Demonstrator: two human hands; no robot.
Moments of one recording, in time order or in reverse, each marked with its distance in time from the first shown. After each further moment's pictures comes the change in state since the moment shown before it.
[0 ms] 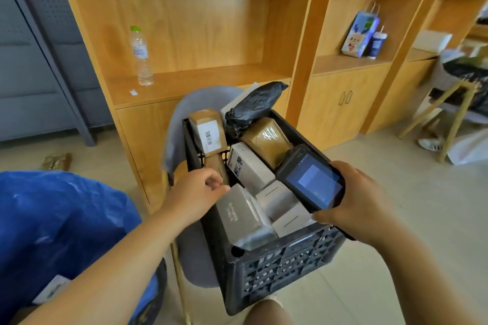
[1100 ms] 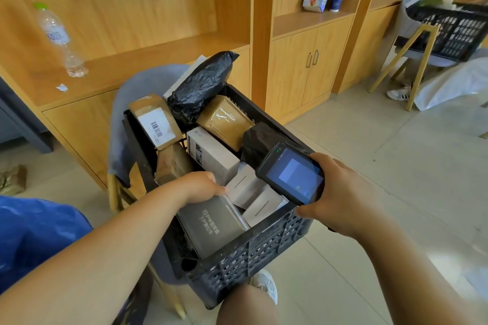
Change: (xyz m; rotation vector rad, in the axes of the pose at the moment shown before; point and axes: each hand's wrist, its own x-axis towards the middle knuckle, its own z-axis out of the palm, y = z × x) left_hand 0.078 0.041 0.094 0.289 -0.640 -0.267; right_hand -0.006 0.057 0.006 -0.042 -0.082 0.136
